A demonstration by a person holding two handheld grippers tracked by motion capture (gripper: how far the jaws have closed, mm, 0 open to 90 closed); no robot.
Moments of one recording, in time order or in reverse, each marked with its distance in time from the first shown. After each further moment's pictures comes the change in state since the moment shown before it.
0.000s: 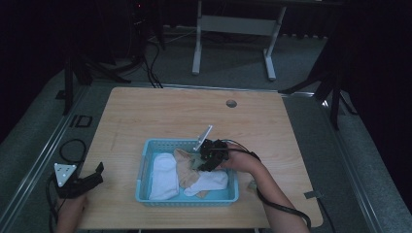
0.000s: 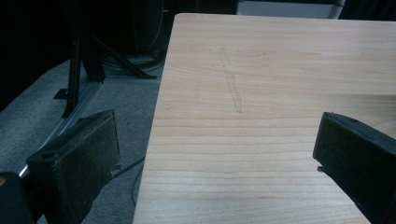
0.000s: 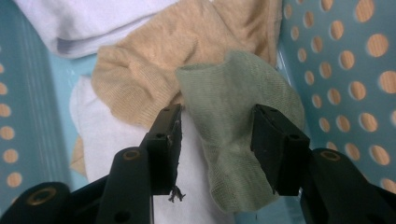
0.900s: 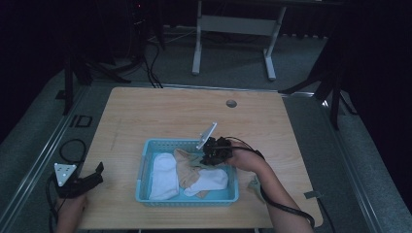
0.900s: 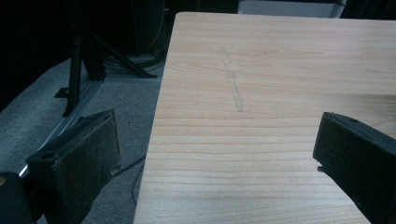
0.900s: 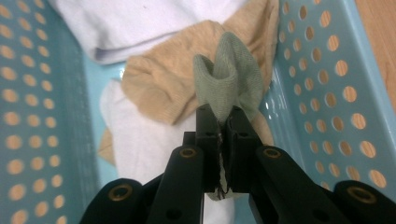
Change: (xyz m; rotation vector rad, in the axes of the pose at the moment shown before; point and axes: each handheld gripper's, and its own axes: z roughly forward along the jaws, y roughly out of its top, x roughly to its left) left arm 0.000 0.000 0.000 0.003 0.004 0.000; right arm 0.007 0.001 -0.028 -0.047 -0.001 -0.054
